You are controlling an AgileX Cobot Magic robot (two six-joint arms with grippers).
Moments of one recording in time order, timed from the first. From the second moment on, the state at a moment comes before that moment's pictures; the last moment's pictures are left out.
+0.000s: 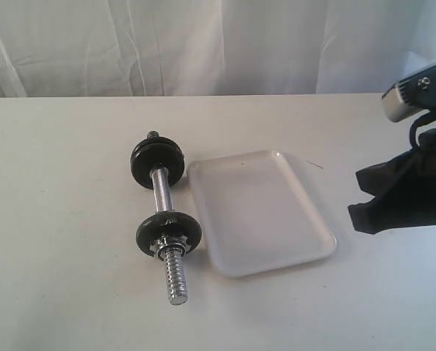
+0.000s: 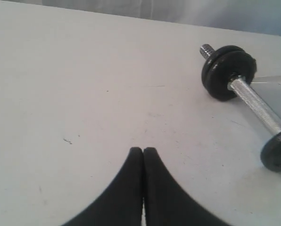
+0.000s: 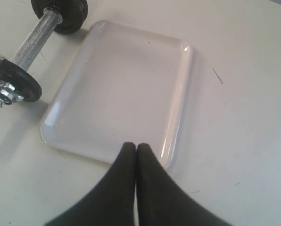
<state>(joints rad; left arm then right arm) -0.14 0.32 -0.01 -0.53 0.08 0.34 0.37 0.94 -0.66 0.21 0.47 -0.28</state>
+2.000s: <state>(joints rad) 0.11 0.00 0.02 -0.35 0.42 0.13 0.27 0.39 -0.13 0.10 0.04 -0.21</state>
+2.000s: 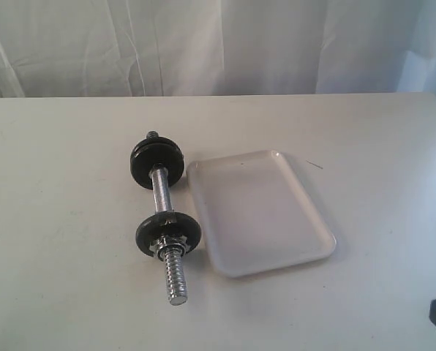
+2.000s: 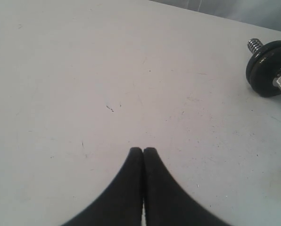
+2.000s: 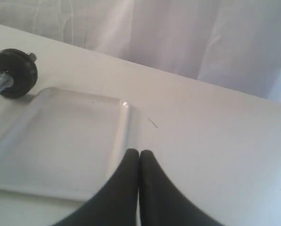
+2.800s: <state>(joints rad) 0.11 0.00 0.02 -0.34 0.42 0.13 0.02 0.01 -0.01 0.10 0.31 -0.09</state>
